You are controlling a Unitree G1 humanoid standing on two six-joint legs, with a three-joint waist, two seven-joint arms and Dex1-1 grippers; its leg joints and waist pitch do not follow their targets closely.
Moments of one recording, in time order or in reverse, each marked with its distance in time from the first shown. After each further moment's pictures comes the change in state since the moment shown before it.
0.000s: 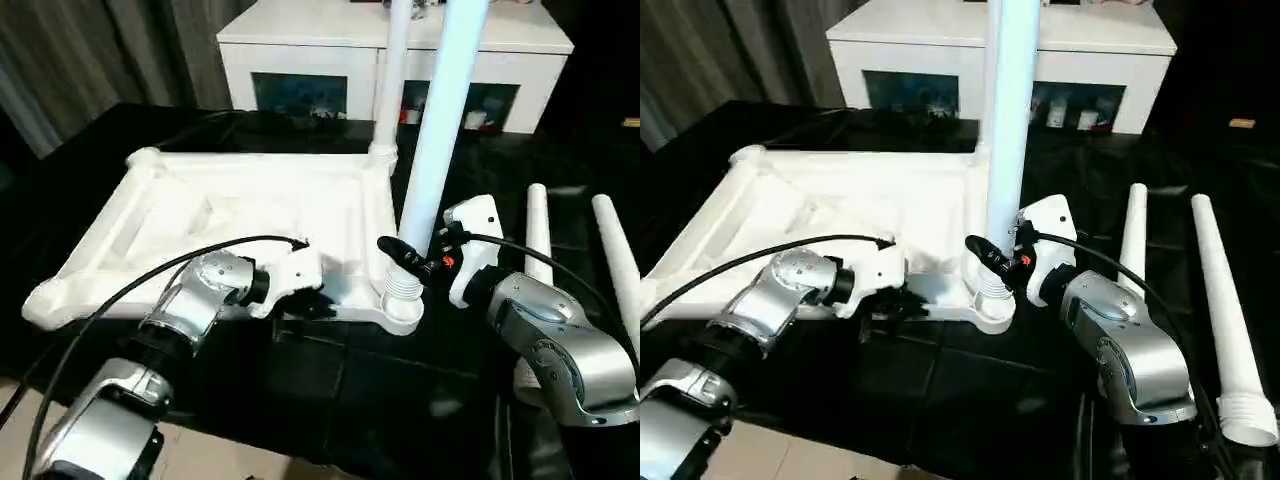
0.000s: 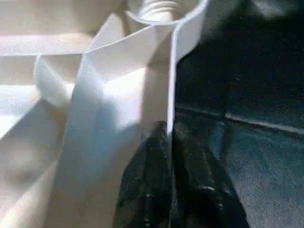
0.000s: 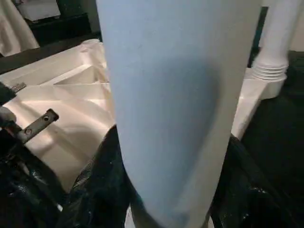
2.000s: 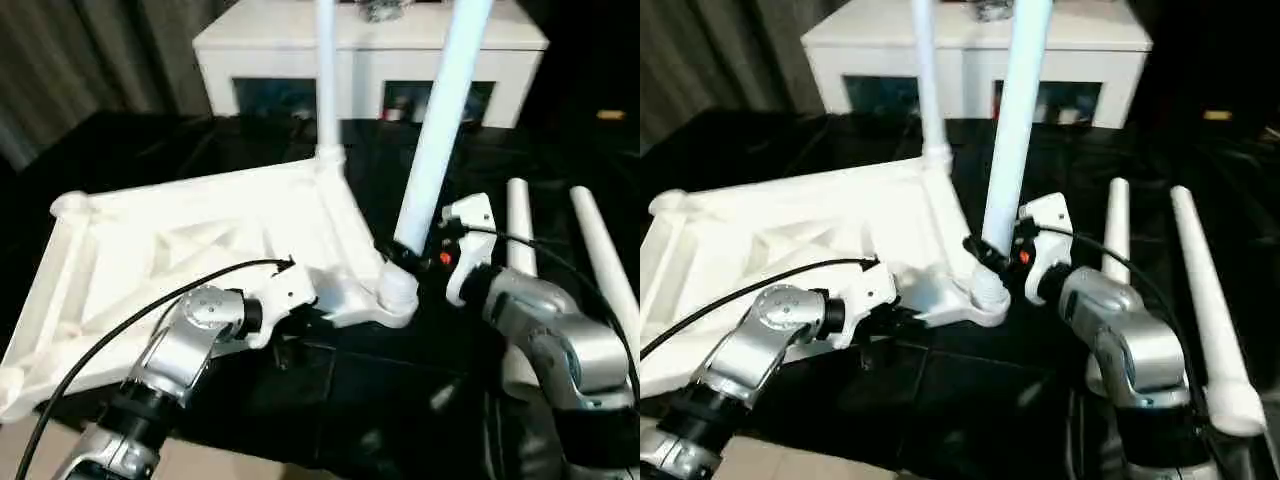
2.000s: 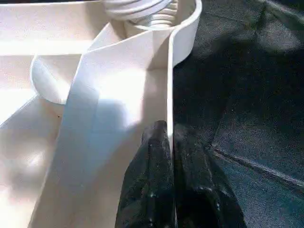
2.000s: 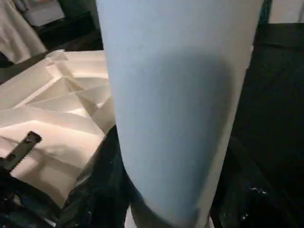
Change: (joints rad) left arm 0.272 -0.018 0.094 -0.396 -0.054 0.266 0.159; right arm -0.082 0.027 -0.017 0.131 0.056 0.047 0.053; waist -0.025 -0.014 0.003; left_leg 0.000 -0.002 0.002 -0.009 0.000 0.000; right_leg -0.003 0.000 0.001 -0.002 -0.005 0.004
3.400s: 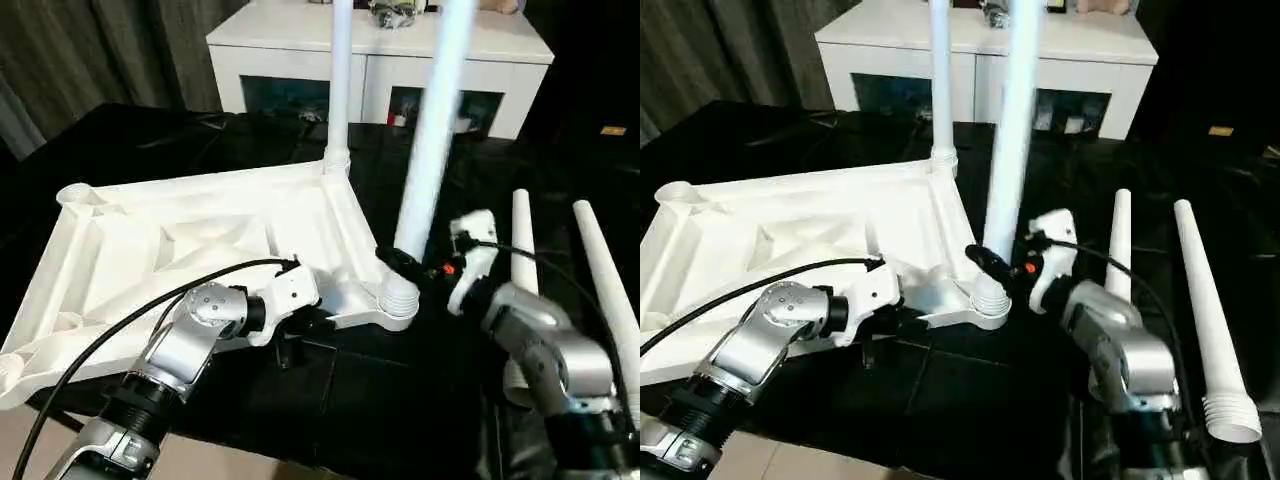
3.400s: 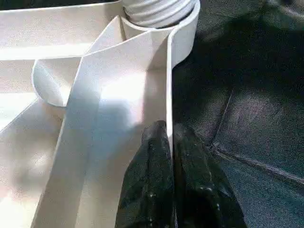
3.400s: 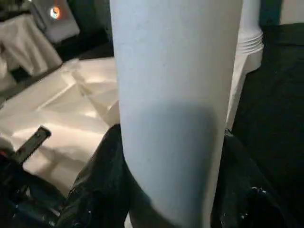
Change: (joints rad) left arm -0.030 0.015 -0.030 0.053 0.002 -0.032 0.015; right arm 0.091 0.045 -0.060 0.169 0.034 -0.225 0.109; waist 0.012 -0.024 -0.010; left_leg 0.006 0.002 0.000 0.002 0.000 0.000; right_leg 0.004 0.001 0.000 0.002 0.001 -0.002
